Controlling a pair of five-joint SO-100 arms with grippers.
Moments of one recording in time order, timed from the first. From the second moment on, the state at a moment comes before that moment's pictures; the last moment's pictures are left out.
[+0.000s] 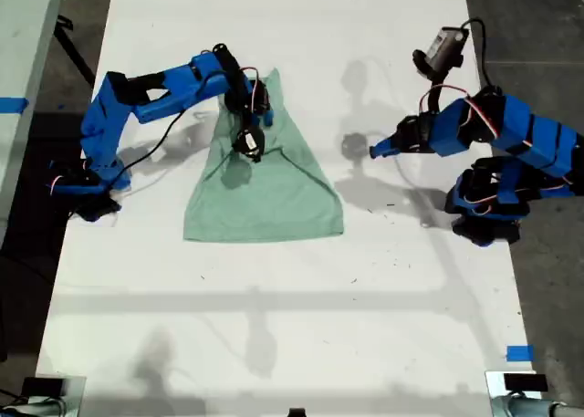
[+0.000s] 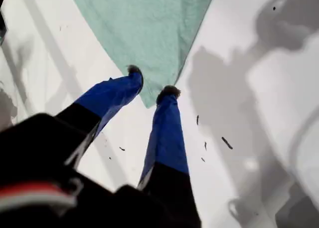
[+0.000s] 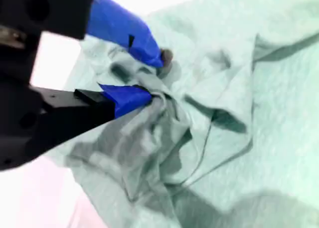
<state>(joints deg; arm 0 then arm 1) -35.9 46.2 47.5 77.7 33.7 15.6 144.2 120.7 73.2 -27.9</state>
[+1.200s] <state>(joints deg) -11.7 120.4 104.5 87.0 24.1 9.1 125.3 124.3 58.4 -46.4</state>
